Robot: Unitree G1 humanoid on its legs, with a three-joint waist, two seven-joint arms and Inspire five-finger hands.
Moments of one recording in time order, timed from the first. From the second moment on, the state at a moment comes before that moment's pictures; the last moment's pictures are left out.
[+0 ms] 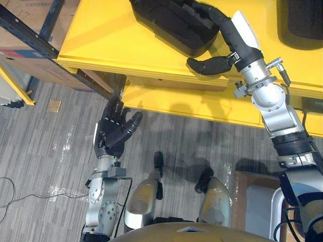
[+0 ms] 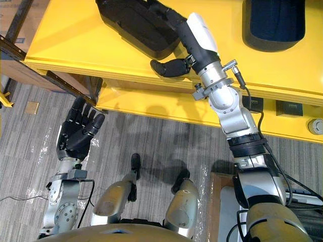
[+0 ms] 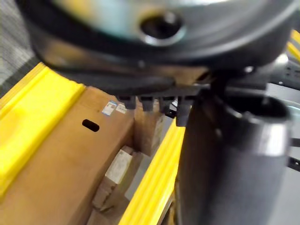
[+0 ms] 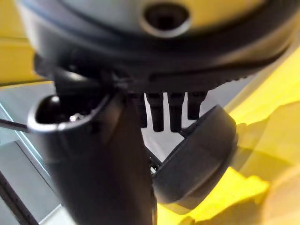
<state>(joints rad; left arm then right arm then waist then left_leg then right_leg) 0.25 0.12 -0.09 -0.12 -0.67 -0.32 -0.06 -0.72 -0.65 0.18 0.24 -0.27 -0.34 0.02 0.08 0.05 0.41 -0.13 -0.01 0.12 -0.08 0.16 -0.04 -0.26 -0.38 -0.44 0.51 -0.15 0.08</state>
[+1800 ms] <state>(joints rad) 0.30 0.12 -0.28 -0.08 -0.67 -0.23 -0.05 -0.96 -0.53 0.34 0.67 -0.29 0.05 -0.07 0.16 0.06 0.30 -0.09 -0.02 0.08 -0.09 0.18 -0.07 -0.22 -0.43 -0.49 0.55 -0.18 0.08</state>
